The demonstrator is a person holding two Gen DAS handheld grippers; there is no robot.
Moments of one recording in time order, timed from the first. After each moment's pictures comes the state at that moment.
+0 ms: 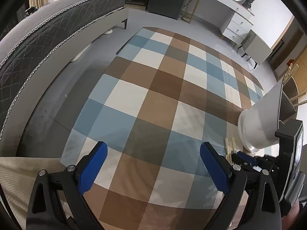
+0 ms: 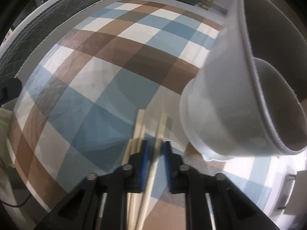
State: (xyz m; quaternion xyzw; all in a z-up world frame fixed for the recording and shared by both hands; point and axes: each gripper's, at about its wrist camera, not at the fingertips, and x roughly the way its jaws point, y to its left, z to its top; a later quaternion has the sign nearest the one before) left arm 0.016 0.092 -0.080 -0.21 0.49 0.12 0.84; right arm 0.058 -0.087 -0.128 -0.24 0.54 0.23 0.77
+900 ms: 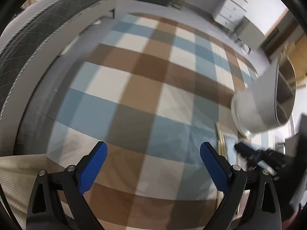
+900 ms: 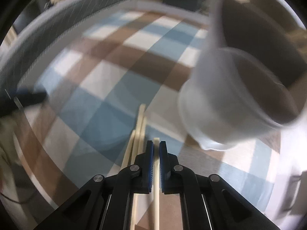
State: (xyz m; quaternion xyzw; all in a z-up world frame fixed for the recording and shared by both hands) left arm 0.023 0.064 -0.093 -0.19 0.54 0.06 0.82; right arm 0.052 -0.118 -0.098 -0.19 0.50 0.24 0.81
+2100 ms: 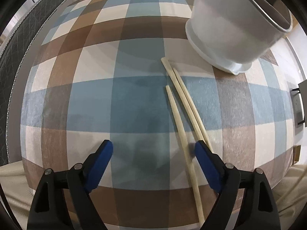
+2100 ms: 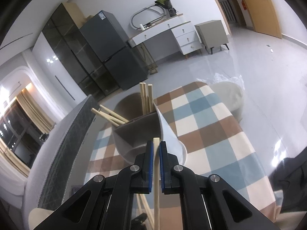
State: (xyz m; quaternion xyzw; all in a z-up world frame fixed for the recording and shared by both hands) left arm 0.038 -0.060 -0.133 -0.06 0.63 0.03 0.77; right arm 0.025 -0.271 0.003 0.19 0.33 0.16 0.91
